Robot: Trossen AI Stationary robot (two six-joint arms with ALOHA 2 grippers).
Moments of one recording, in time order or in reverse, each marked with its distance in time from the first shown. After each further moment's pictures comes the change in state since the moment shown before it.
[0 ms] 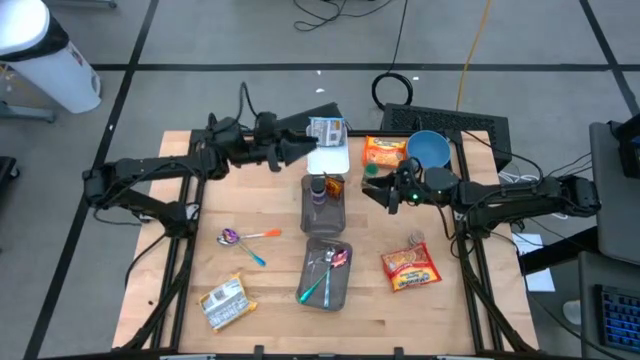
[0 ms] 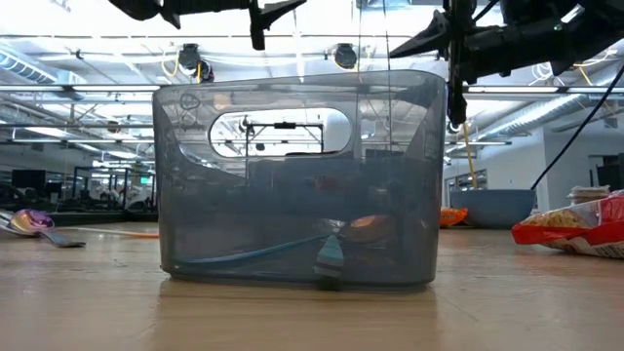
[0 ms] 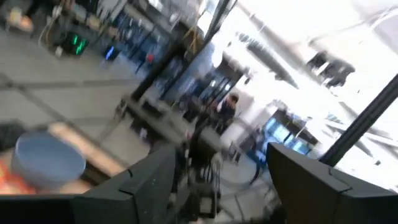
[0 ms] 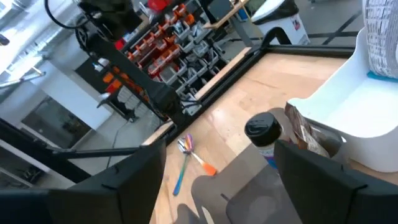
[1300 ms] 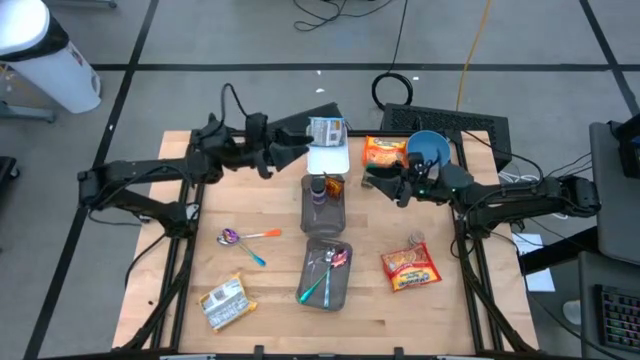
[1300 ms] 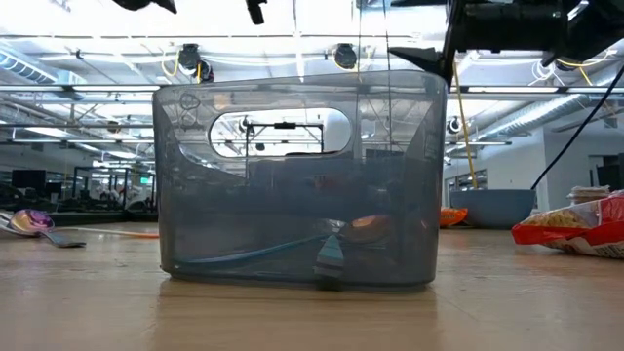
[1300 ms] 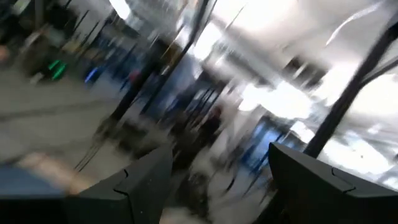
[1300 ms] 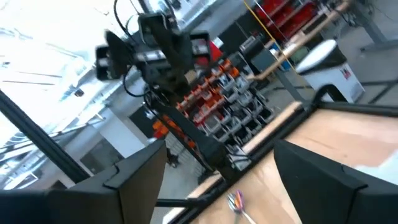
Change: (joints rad) left arm -0.065 -0.050 0.007 0.029 -0.032 0.068; right arm -0.002 -0.001 0.000 0.298 -0.002 0.022
